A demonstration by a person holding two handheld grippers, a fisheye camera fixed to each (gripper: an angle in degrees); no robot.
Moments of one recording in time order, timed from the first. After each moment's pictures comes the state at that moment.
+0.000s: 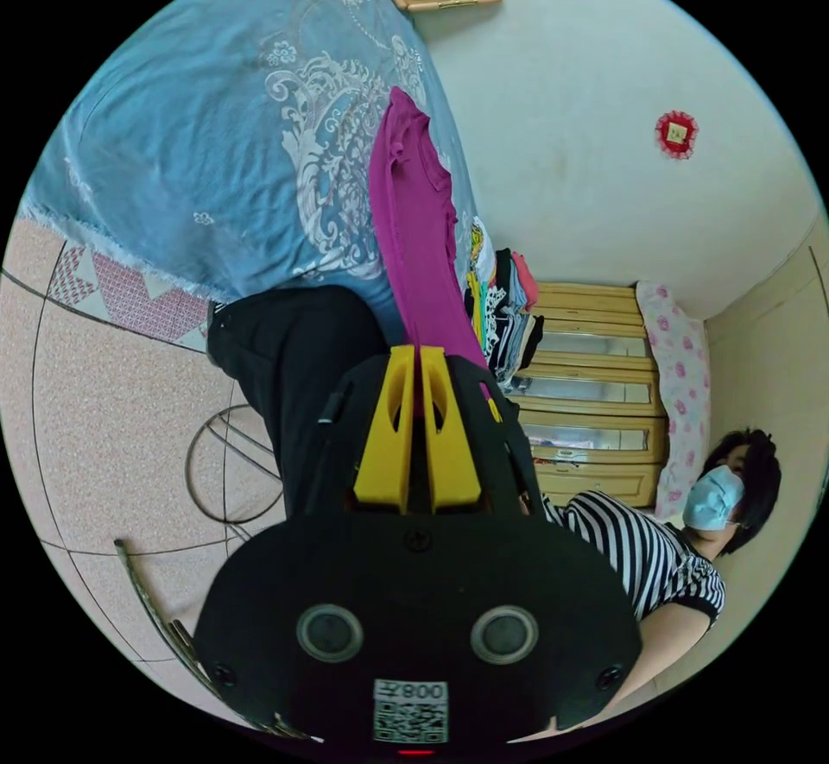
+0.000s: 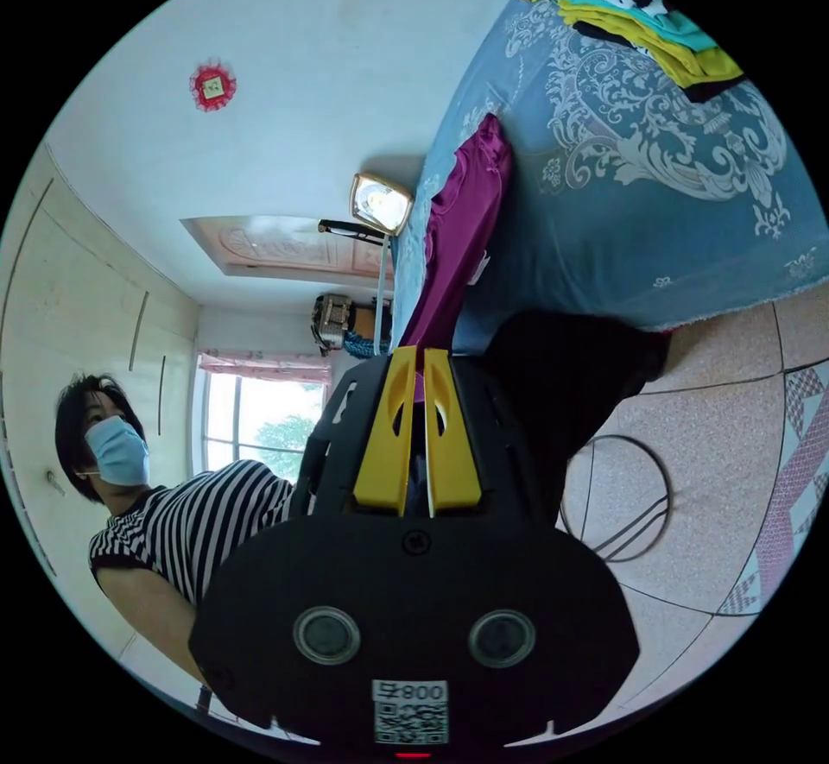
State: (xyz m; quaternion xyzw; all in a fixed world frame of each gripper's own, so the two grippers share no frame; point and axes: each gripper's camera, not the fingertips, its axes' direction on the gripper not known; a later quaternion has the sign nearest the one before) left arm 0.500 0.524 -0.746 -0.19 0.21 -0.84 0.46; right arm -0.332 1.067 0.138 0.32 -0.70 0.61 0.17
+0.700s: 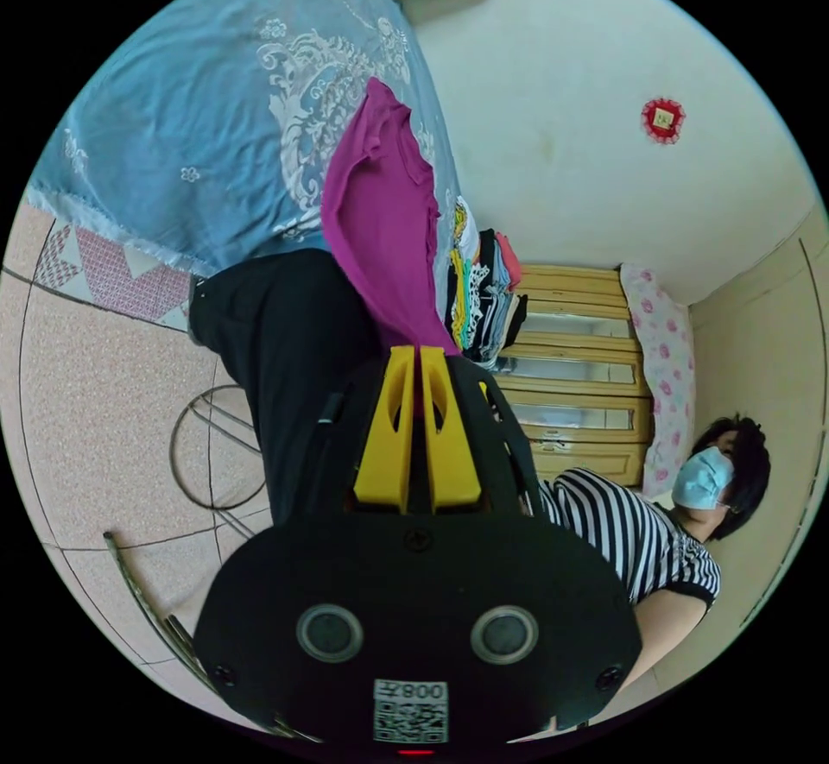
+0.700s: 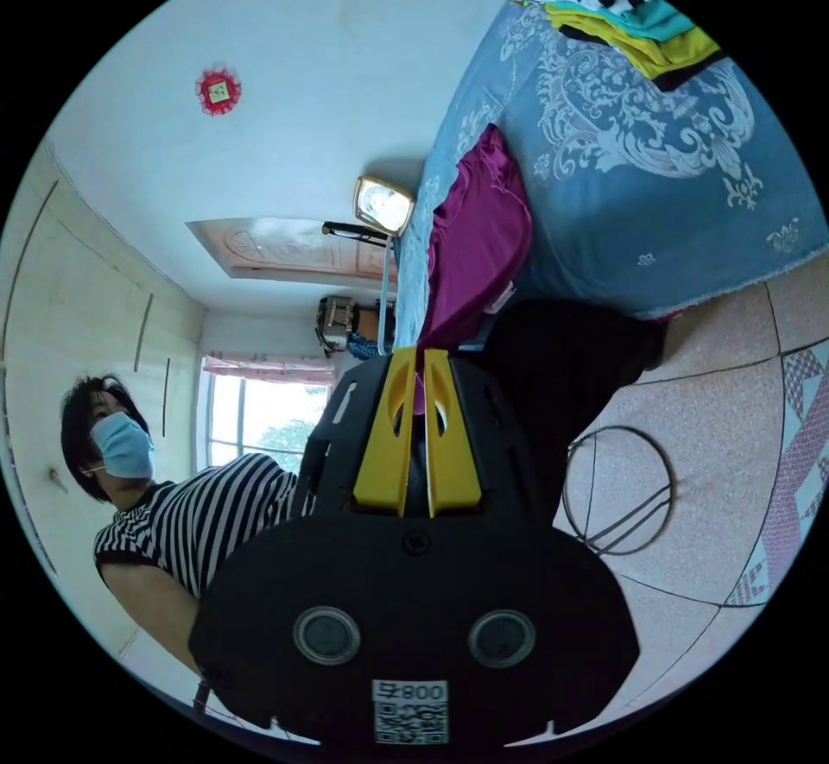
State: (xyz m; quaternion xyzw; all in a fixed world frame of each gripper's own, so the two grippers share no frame) left arm 0.463 0.510 -0.715 -0.17 0.25 -0.84 0.46; right arm -0.291 1.087 0.129 0.32 -0.70 0.62 0.16
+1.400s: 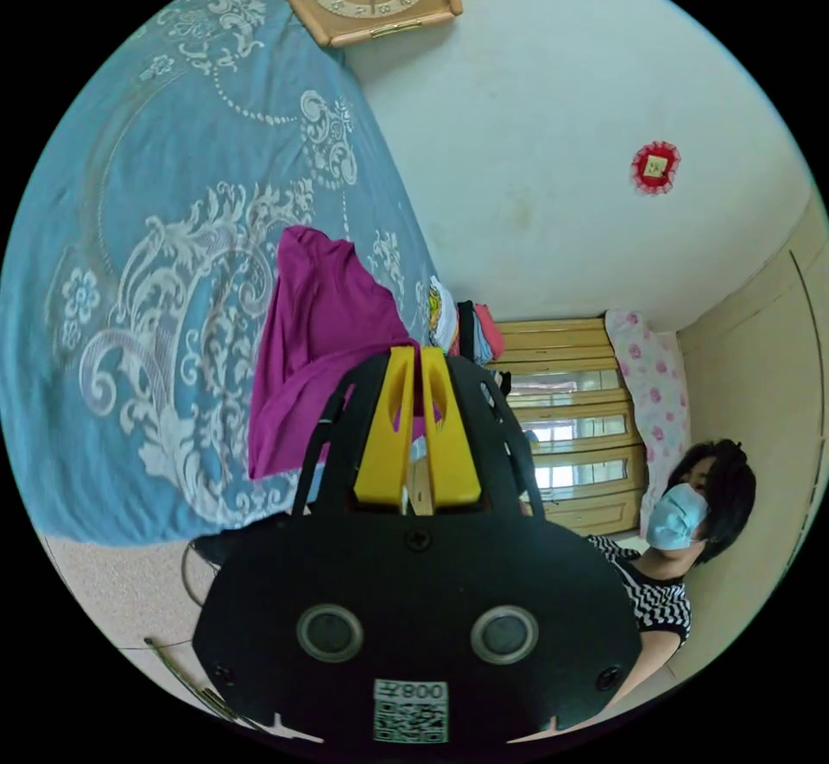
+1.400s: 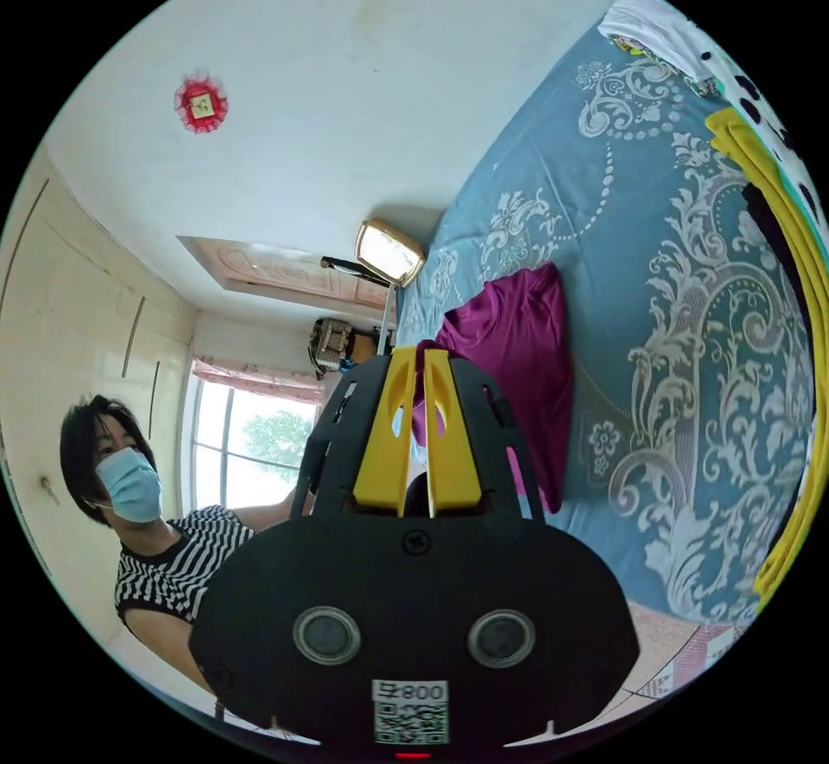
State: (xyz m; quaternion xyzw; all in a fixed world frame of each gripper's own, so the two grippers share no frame) left arm 0.207 0.625 -0.486 -0.12 0.21 -0.84 0.49; right arm 0.002 1.040 0.306 0.35 -0.68 0.62 0.20
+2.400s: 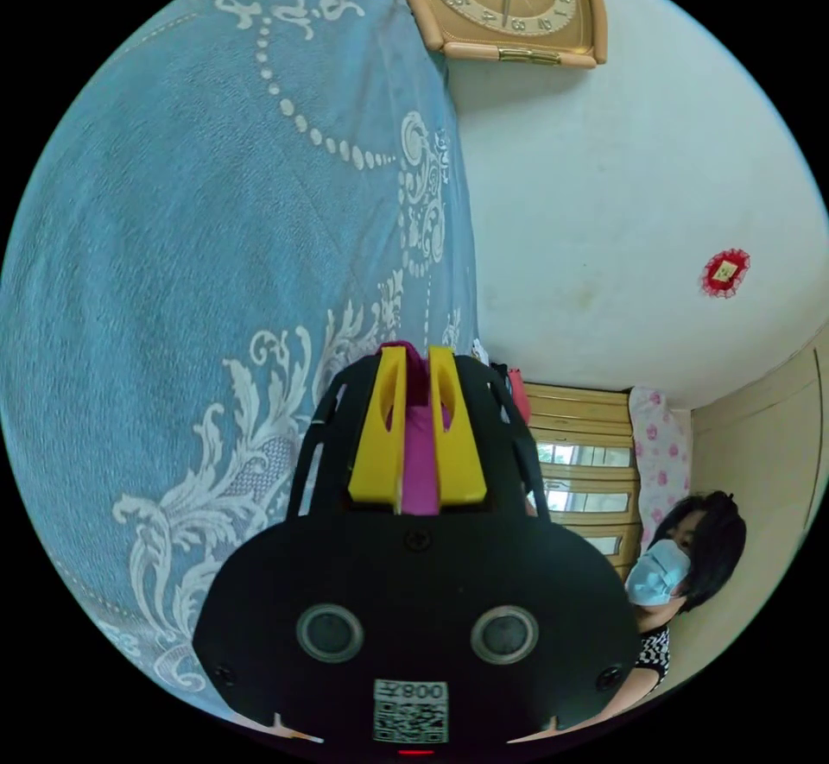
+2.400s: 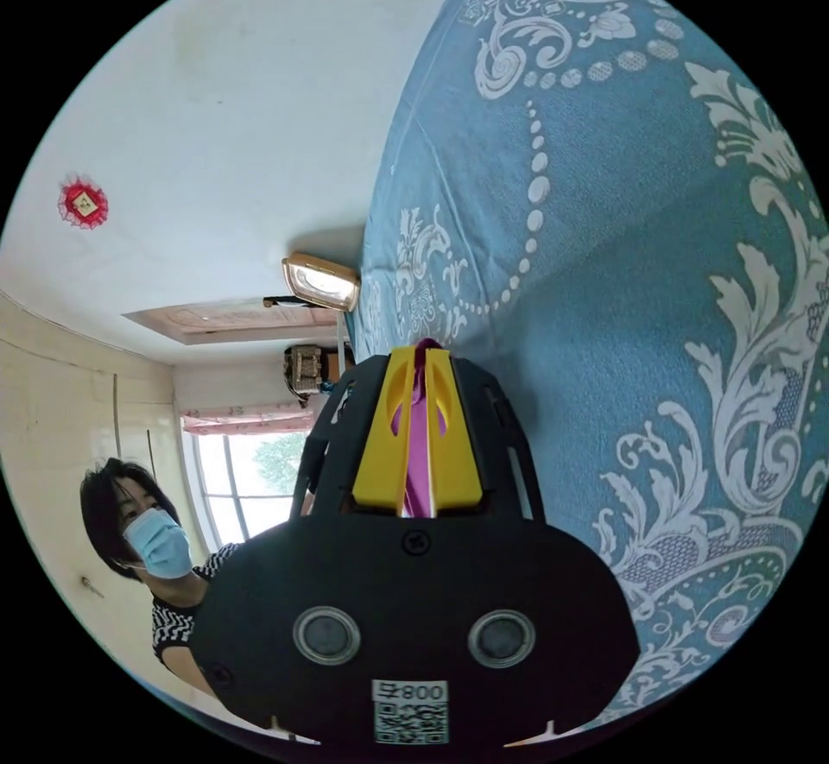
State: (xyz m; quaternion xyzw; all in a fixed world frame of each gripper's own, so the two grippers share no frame) left arm 0.091 0.859 -0.200 -0.12 0.15 -0.88 0.43; right arm 0.229 0.912 0.463 0.25 -0.72 0.62 0.15
